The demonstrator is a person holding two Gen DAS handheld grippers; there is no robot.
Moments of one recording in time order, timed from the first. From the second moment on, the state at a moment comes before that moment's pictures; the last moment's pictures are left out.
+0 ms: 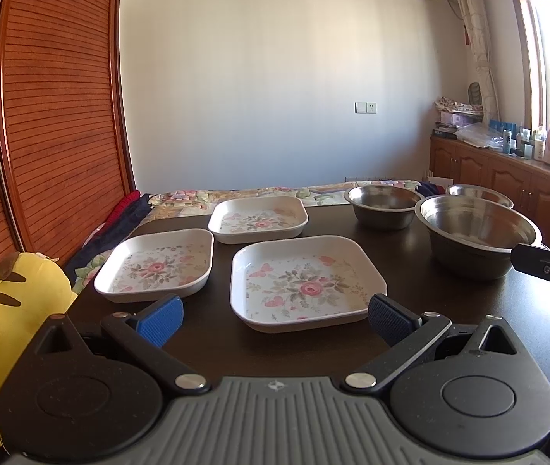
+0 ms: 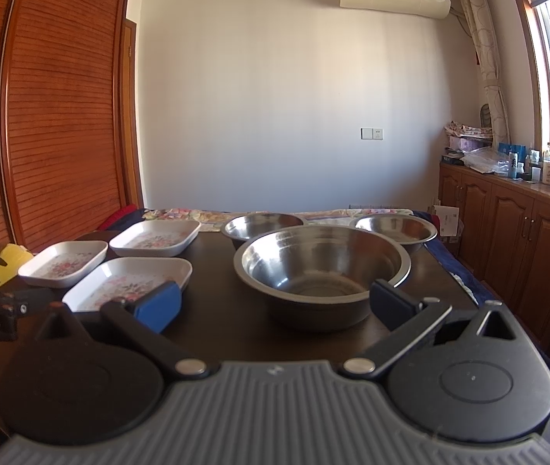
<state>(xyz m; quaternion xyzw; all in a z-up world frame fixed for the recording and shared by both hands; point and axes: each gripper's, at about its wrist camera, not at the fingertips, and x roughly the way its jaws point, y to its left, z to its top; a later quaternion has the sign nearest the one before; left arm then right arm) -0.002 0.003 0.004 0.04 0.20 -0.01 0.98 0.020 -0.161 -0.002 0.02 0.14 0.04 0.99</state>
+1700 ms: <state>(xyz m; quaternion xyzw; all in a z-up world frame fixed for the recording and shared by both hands) 0.100 0.078 -0.011 0.03 0.28 -0.07 0.96 0.117 -0.077 -0.017 -0.02 0.28 0.21 0.94</state>
